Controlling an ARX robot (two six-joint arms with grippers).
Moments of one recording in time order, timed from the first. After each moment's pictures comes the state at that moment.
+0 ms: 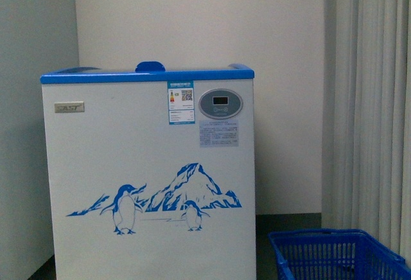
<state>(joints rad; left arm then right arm) 0.00 0.00 0.02 0.00 0.00 0.00 0.00 0.00 0.02 0.00 0.00 -0.01</state>
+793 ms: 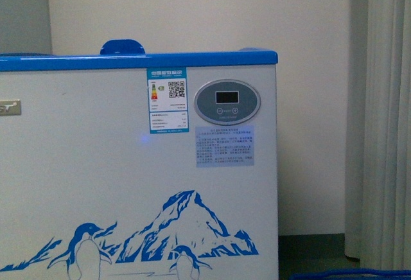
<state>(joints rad) 0.00 0.00 0.02 0.00 0.00 0.00 0.00 0.00 0.02 0.00 0.00 -0.01</state>
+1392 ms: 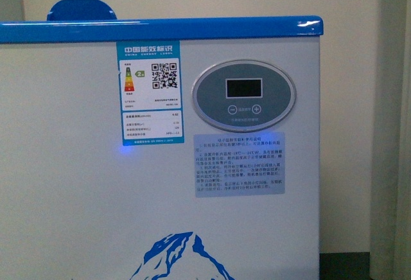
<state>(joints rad) 0.00 0.00 0.02 0.00 0.00 0.00 0.02 0.06 0.05 -0.10 0.10 0.03</state>
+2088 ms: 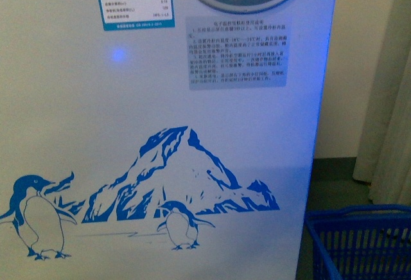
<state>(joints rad) 0.00 0.00 0.02 0.00 0.00 0.00 -0.32 2.25 0.80 0.62 0.08 -0.53</state>
